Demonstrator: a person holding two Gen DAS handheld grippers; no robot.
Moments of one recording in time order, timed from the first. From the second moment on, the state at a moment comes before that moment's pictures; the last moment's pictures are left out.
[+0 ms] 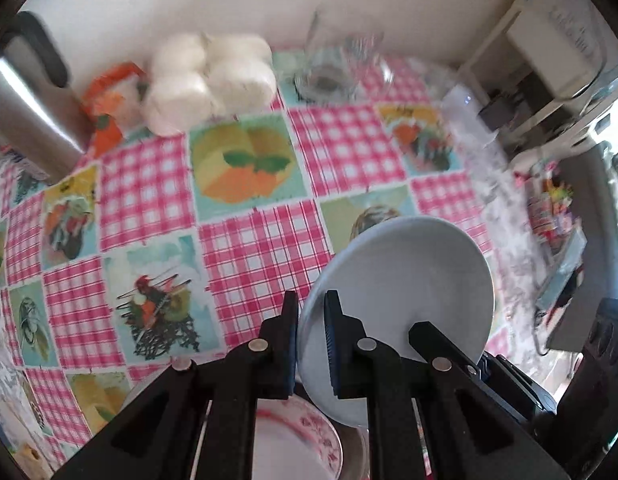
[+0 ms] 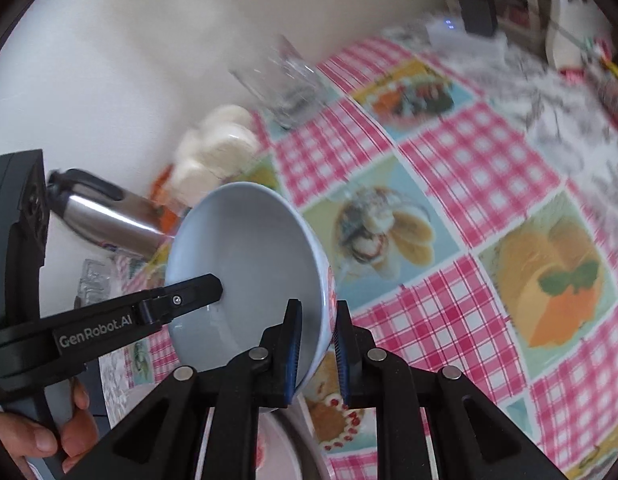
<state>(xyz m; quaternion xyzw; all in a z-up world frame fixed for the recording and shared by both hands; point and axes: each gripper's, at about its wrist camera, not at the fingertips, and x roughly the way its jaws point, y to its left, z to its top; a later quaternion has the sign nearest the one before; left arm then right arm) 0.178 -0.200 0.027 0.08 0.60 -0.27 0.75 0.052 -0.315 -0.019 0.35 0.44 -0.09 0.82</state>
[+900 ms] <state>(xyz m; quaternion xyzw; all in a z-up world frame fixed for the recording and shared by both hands) 0.092 -0.029 0.046 -0.05 0.52 -0.21 0.83 0.027 -0.182 0.023 0.21 0.48 0.01 0.85</state>
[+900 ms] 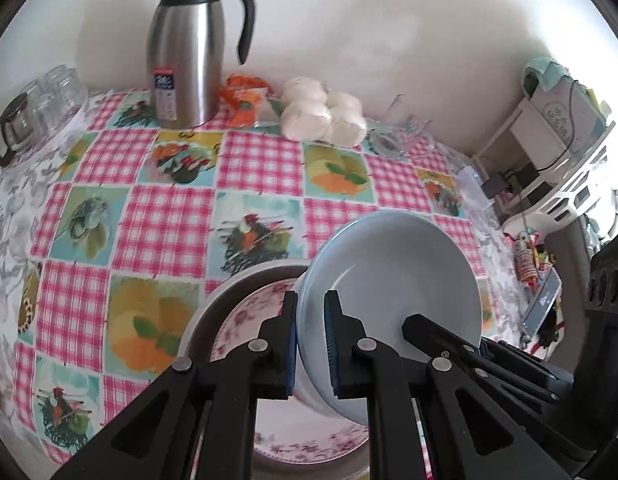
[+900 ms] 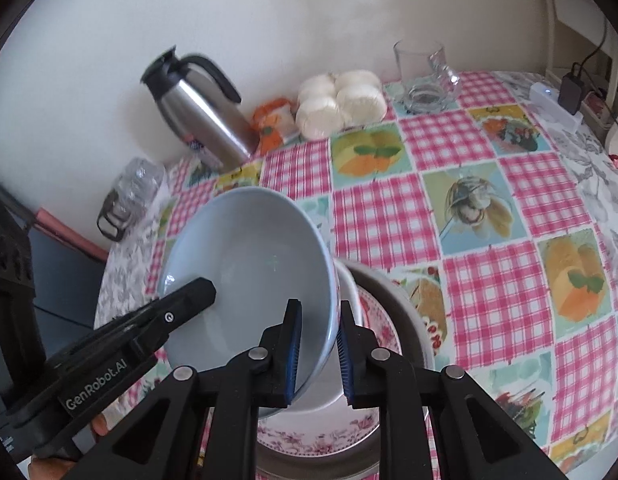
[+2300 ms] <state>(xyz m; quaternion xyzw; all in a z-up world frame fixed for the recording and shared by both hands) 0.046 0.007 0.032 -0.04 0.48 -0.15 0.86 -0.021 -0.190 0.030 0.18 0.46 -0.03 0.87</state>
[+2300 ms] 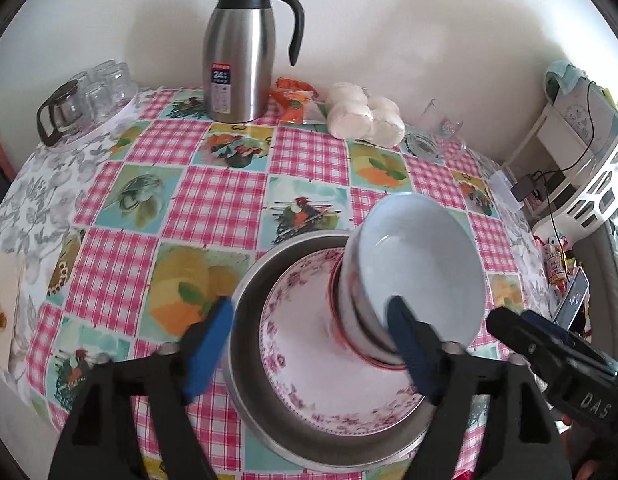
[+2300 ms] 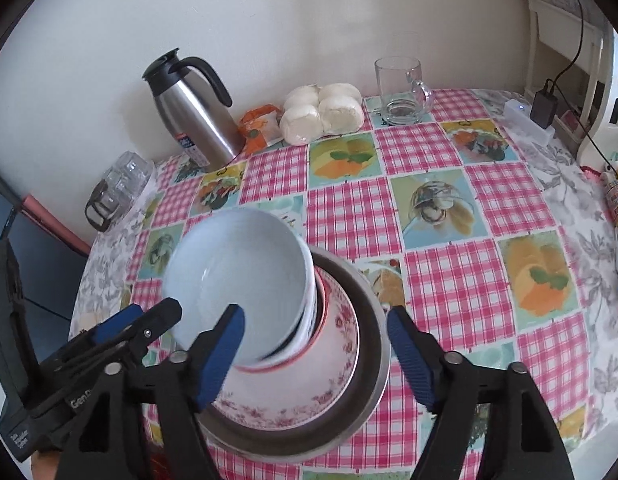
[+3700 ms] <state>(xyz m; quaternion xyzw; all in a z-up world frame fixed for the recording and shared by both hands) -0.029 0.033 -0.021 0.05 0.52 -0.07 0.85 -0.091 -0.166 -0.042 0.12 0.49 -0.06 0.86</state>
